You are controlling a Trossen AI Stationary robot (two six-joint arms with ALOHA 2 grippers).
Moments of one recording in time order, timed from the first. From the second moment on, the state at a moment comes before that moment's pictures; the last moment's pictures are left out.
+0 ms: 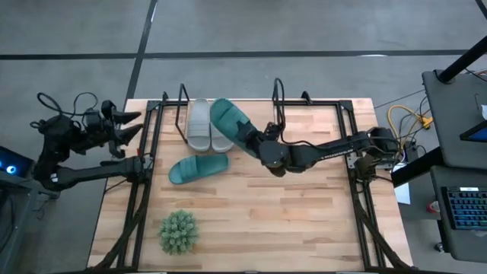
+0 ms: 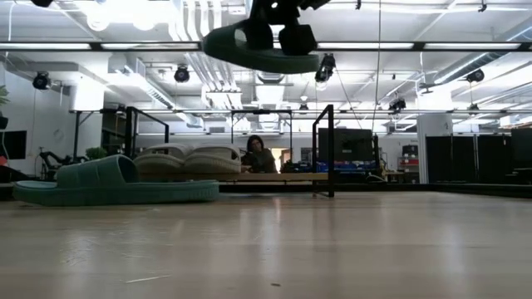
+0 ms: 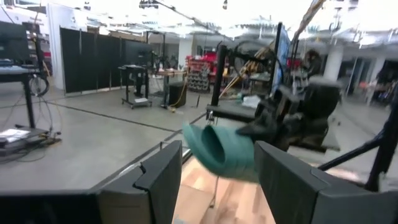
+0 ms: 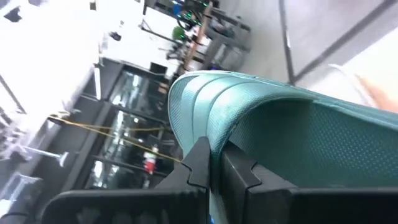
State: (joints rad) left arm 0.24 0.24 0.93 -0.64 -0.14 -0.06; right arm 0.14 1.77 1.37 0.29 1.03 1.32
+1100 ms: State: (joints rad) left arm 0.24 0.64 0.92 -0.39 -0.02 -0.25; right arm 0.06 1.75 1.37 0.87 0.98 0.71
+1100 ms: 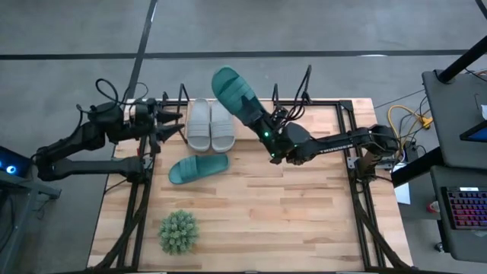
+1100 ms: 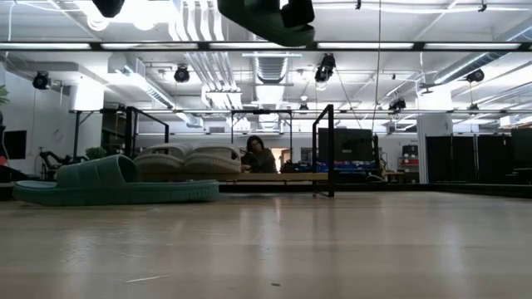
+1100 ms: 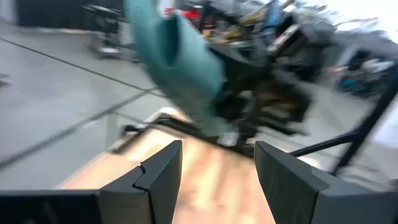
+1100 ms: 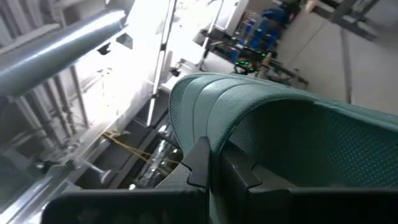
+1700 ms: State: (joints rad) left arm 0.24 0.86 0.80 0.15 0.10 -0.44; right arm 0.06 1.75 1.52 0.99 0.80 0.38
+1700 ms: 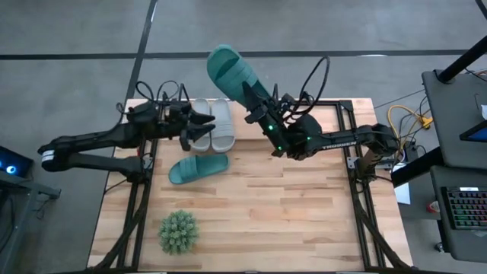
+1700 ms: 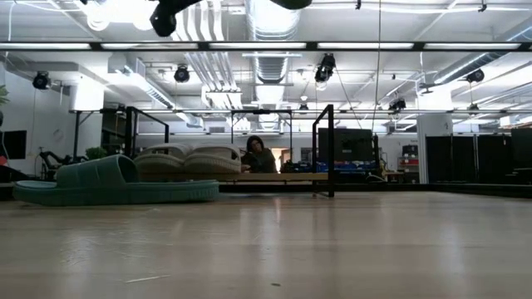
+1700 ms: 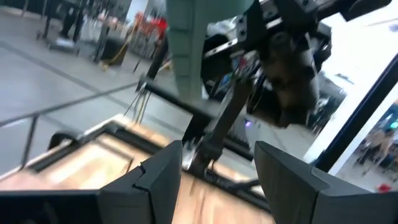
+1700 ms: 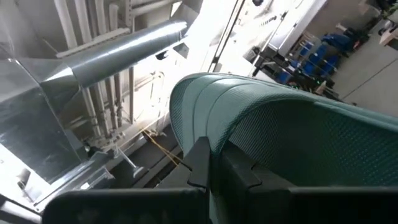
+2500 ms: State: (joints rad) left arm 0.24 1.14 0.78 0.68 0.13 -0.24; right arm 0.07 1.75 1.52 0.98 0.68 0.46
